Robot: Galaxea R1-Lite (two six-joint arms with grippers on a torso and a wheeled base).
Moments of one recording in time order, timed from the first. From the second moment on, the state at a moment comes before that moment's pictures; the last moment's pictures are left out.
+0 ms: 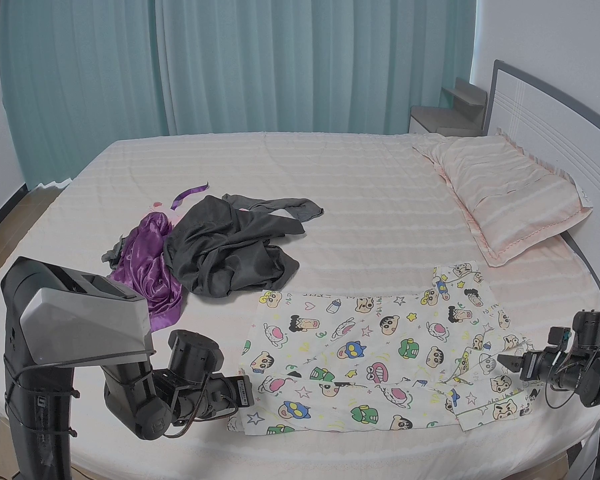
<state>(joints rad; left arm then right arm) -0.49 2.32 -0.50 -1.08 -0.05 -0.56 -0.24 2.11 -0.05 -1.38 0.29 0.04</state>
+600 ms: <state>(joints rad) -0.50 2.32 -0.49 -1.08 -0.04 -0.56 -0.49 2.41 -0.15 -1.38 0.65 -0.25</state>
